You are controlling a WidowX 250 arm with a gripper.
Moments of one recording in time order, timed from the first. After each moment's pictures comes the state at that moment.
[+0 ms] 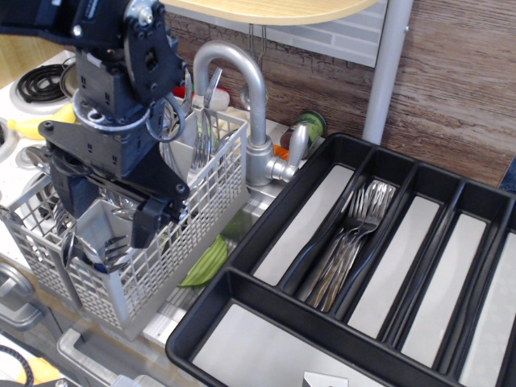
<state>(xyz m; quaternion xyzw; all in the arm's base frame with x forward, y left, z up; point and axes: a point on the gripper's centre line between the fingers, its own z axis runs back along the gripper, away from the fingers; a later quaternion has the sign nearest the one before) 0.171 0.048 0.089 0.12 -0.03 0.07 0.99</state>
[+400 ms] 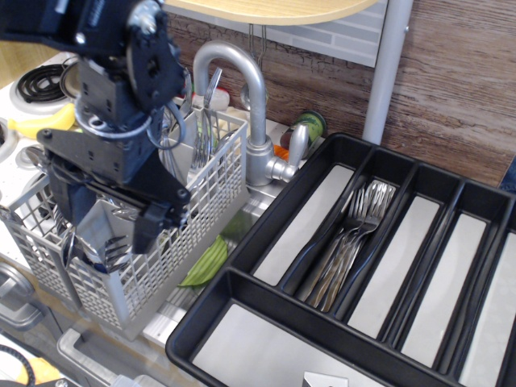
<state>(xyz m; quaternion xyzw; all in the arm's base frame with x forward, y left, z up) 0.169 0.045 0.086 0.13 -0.02 0.12 0.98</state>
